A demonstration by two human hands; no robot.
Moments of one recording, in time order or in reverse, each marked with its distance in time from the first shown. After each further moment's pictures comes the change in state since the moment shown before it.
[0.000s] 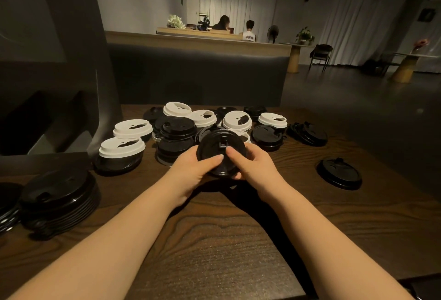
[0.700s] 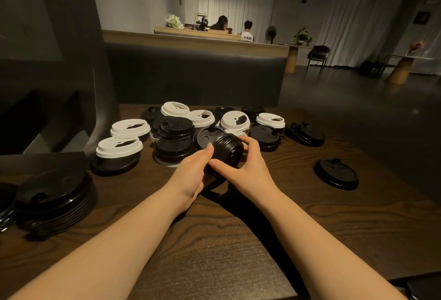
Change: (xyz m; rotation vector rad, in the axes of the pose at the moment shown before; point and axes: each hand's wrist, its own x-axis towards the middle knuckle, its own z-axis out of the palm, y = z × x) left_hand -0.008 0.002 0.013 -0.172 0.006 -0.083; right_hand -0.009 0.006 0.009 -0.336 0.111 -0.157
